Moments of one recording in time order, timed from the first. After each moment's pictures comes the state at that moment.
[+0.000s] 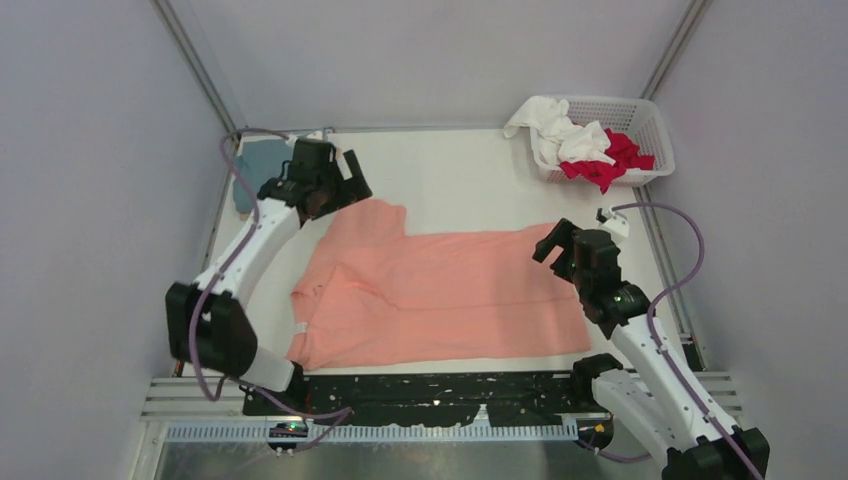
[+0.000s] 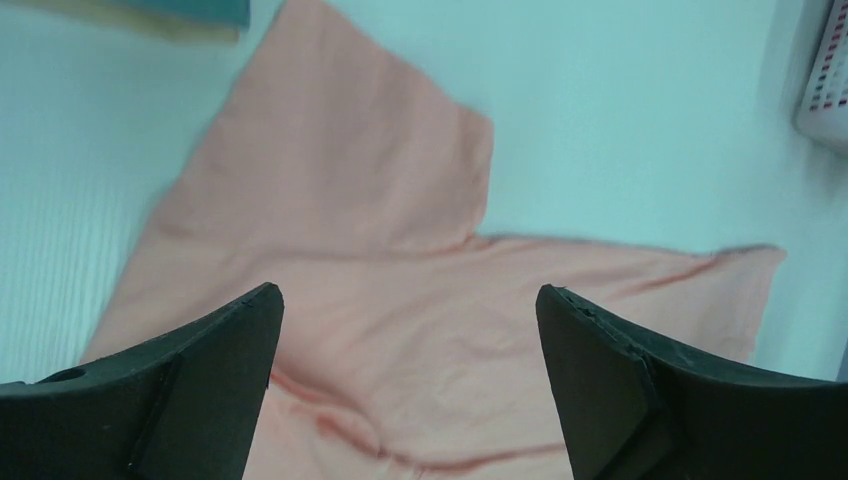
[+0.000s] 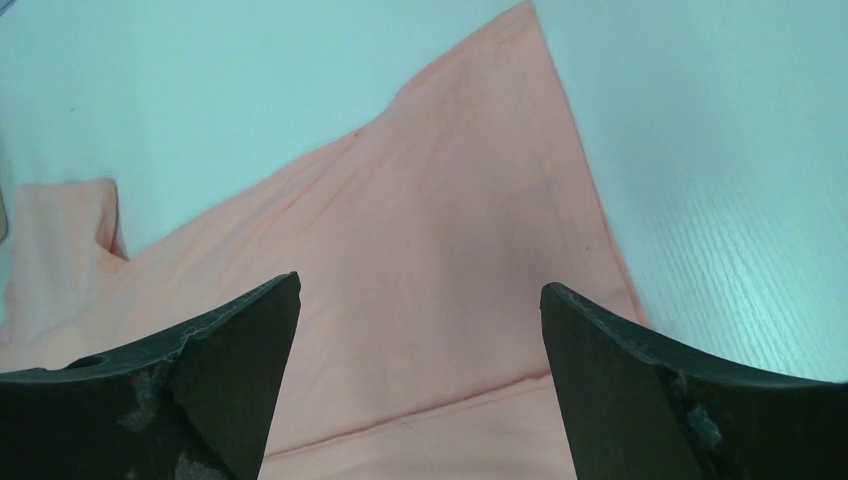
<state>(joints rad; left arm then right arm) -0.27 1.32 1.15 -0.57 -0.03 -0.60 0.26 0.73 0.56 -0.43 0.26 0.65</state>
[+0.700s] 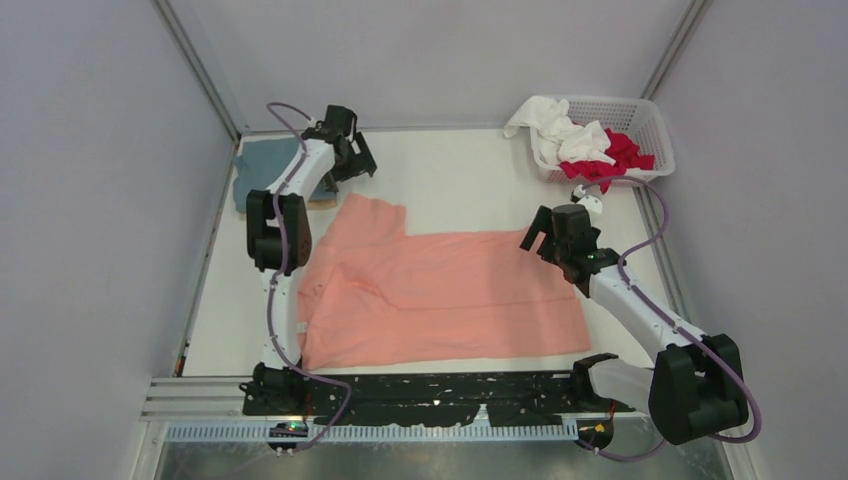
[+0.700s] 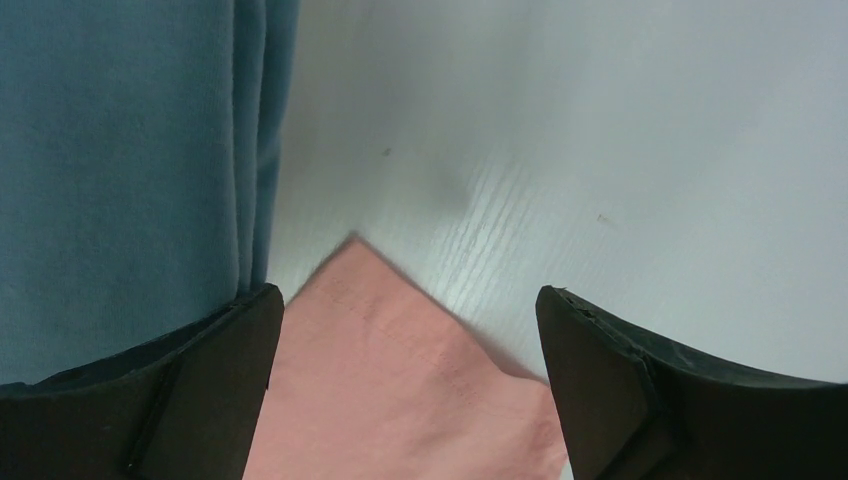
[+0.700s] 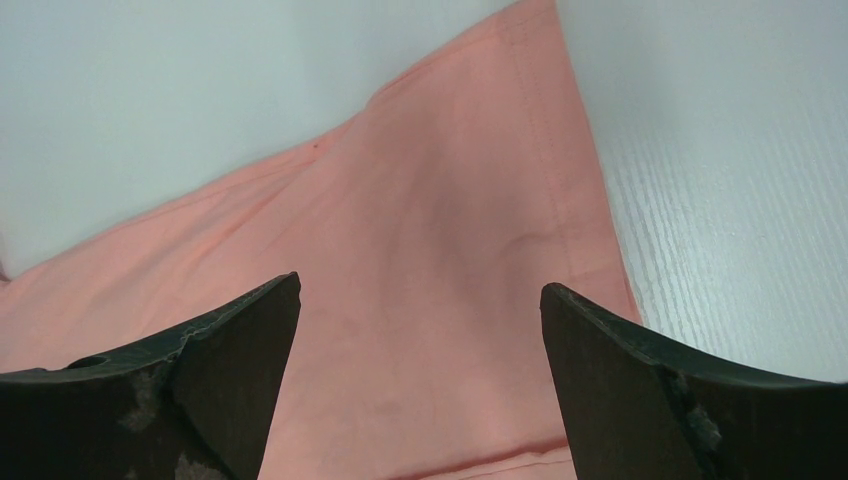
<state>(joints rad) -0.19 2.31 2.05 -0.77 -0.13 -0.58 0.25 1.15 0.66 -0.25 0.26 0.57</state>
